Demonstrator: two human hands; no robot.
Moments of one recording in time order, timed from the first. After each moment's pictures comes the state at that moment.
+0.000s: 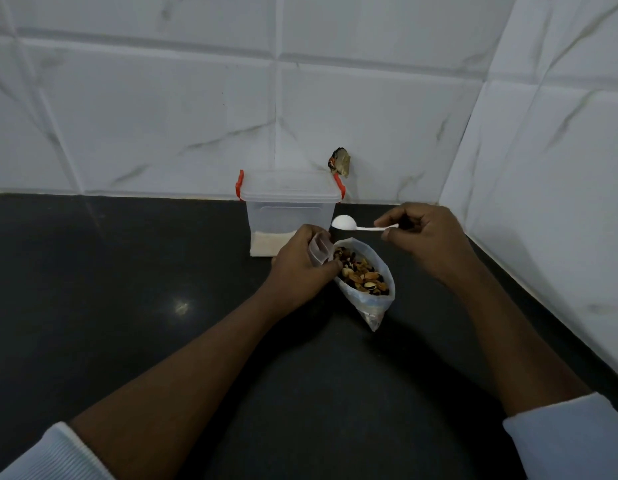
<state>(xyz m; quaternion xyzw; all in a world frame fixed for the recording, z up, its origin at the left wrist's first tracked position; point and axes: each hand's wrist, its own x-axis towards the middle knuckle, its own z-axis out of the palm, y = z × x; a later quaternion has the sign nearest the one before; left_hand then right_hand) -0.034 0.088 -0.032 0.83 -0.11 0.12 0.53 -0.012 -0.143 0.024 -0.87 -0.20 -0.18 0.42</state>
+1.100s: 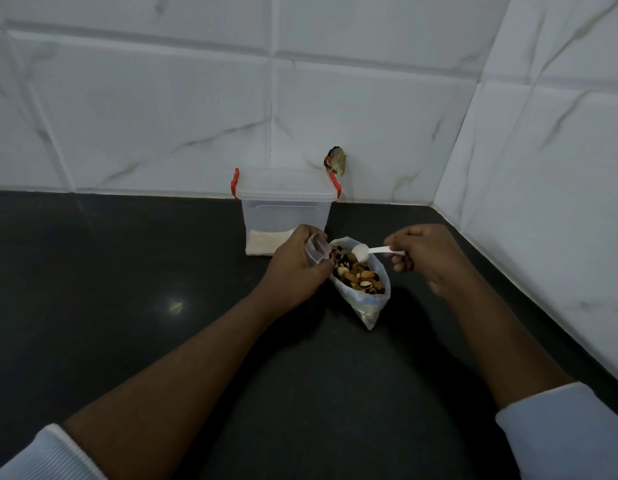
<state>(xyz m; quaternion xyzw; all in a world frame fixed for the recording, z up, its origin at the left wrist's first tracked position) -0.035 0.088 -0.032 0.83 -0.11 0.10 0.53 -0.001 -0.146 0.007 -0.82 0.04 -0.05 0.56</state>
